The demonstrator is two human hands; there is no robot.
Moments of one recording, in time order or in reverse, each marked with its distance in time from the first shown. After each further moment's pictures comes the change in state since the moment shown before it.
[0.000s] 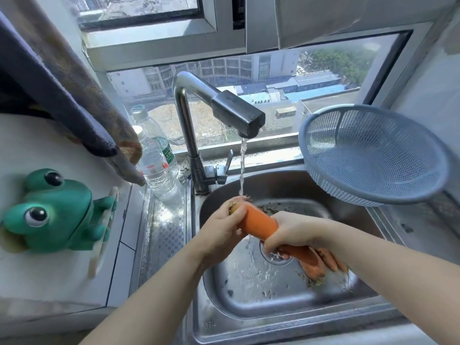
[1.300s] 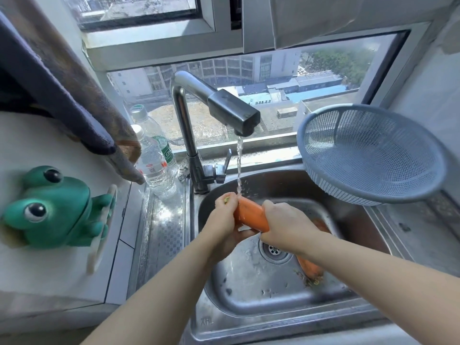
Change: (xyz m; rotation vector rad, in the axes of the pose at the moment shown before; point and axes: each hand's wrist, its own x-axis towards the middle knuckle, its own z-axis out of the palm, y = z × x) left_hand 0.010 -0.002 0.014 0.003 0.256 -0.096; right_hand -0.003 -0.009 0.020 -0.716 0.587 -0.092
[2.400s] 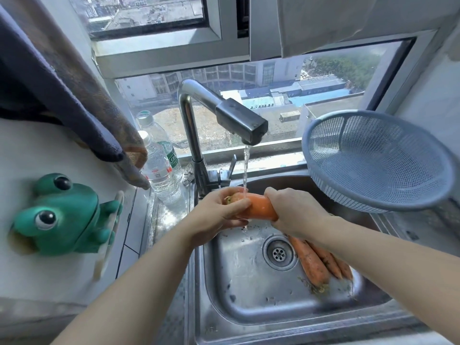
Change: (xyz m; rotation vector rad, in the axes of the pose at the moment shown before) left_hand -0.003 0.048 -0.022 0.382 -0.251 0.093; right_hand 0.018 0.006 -0.031 -0.191 0.100 -0.167
